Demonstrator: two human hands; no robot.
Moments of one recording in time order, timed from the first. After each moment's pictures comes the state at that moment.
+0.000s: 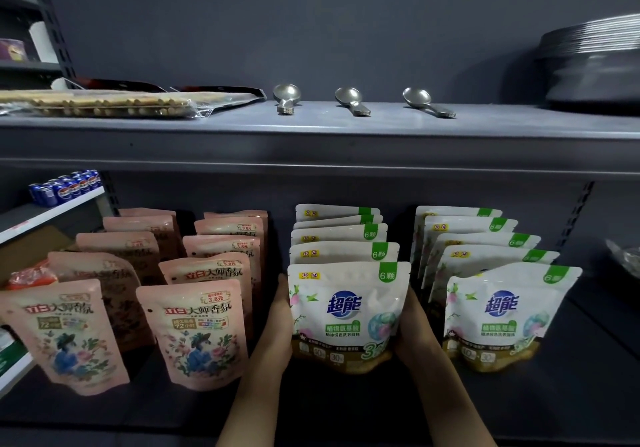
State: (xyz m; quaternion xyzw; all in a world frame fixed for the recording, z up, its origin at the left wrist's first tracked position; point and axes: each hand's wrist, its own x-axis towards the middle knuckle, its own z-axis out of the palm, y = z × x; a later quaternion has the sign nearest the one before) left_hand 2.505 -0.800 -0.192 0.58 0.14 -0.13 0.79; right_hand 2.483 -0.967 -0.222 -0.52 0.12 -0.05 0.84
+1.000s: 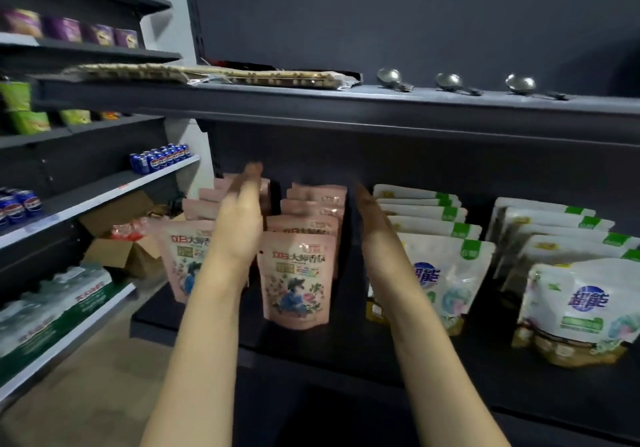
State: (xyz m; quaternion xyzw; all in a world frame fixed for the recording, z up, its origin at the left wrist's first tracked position) left_hand 2.444 -0.654 -0.093 0.70 -0.04 0.22 0.68; right_hand 2.448 -0.806 -0.119 -0.68 -0.09 -0.10 0.72
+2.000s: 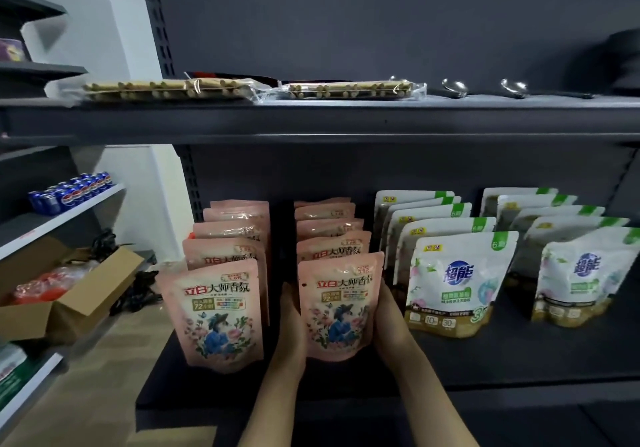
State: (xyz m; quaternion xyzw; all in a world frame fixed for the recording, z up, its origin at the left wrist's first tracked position) left_hand 2.501 -0.633 -0.213 0.56 0.03 -0.10 0.82; right_hand 2.489 -0.757 -0.234 -0.56 0.13 -0.01 0.82
